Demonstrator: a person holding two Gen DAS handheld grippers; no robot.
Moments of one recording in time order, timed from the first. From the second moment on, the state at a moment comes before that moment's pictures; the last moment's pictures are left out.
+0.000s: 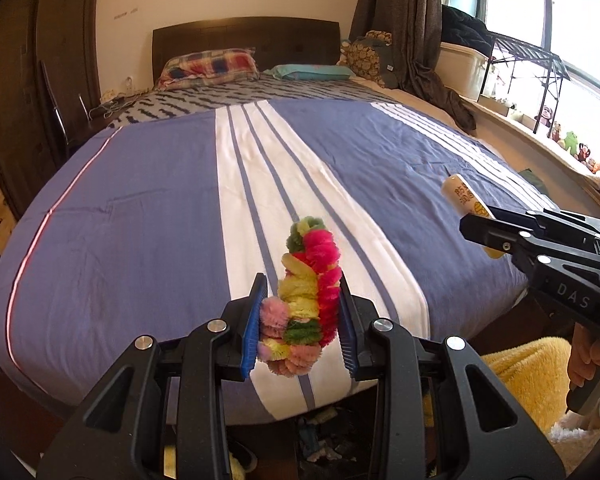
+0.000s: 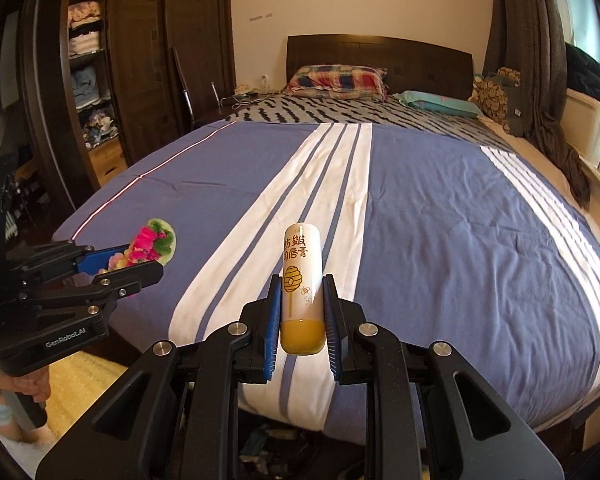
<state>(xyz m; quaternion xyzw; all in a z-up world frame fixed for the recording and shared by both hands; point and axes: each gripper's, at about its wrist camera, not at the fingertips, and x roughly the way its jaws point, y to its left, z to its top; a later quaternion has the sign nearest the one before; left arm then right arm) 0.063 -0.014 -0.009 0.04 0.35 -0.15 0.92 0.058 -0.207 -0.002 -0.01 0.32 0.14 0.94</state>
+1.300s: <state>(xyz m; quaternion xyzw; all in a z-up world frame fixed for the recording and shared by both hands) 0.014 -0.027 -0.226 0.03 0.54 -0.17 0.82 0.006 -0.226 -0.199 0.05 0.50 0.11 0.86</state>
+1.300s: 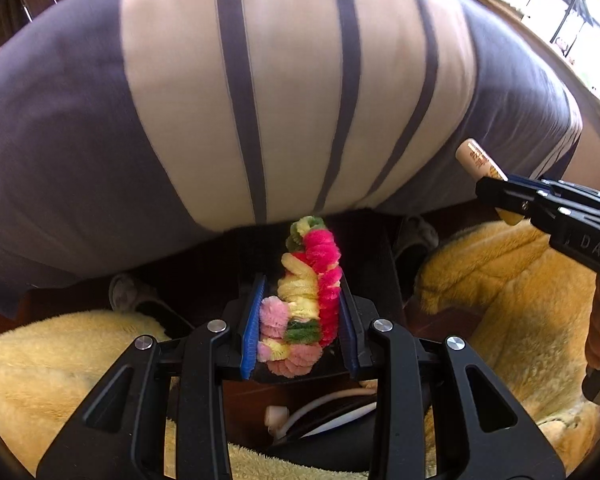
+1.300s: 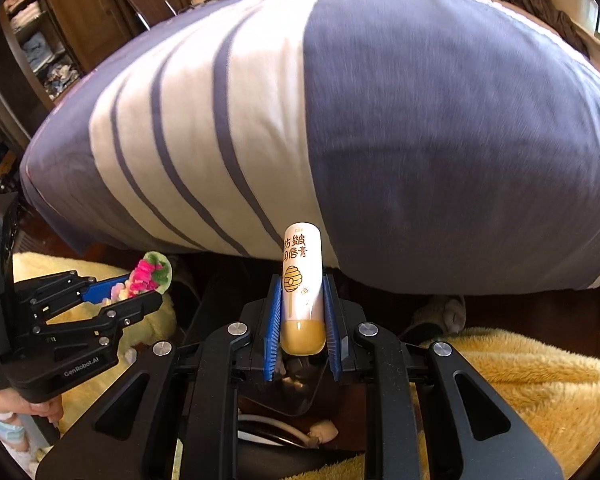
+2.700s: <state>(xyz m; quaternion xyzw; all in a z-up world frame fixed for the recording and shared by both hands) 0.017 -0.006 -0.195 0.02 0.52 -0.13 0.84 0.022 -0.237 -0.187 0.07 0.50 0.05 0.86</state>
